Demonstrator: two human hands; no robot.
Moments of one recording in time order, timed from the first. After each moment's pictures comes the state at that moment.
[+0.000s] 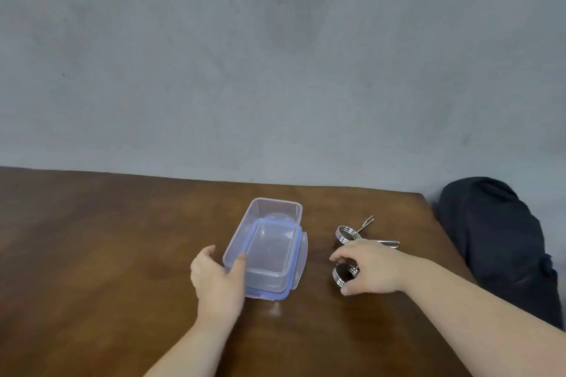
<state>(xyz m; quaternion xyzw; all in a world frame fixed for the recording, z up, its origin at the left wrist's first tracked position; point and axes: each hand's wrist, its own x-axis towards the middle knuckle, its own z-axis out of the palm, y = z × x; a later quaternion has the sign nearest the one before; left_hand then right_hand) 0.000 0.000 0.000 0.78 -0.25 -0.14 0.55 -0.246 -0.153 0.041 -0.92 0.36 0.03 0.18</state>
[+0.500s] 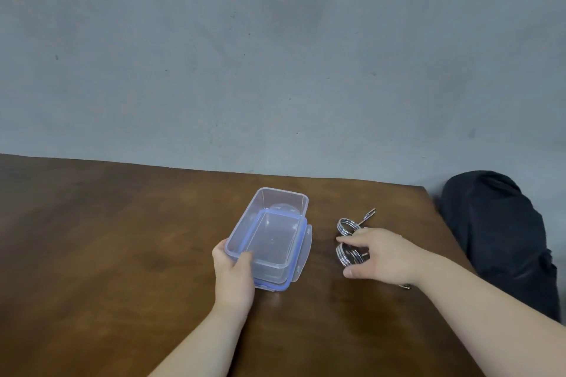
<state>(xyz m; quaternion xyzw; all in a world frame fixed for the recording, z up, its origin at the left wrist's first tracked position) -0.011 -0.014 -0.016 0.66 -0.23 -0.29 0.66 -0.256 -0.166 0.033 -0.90 0.39 -0.02 0.20</state>
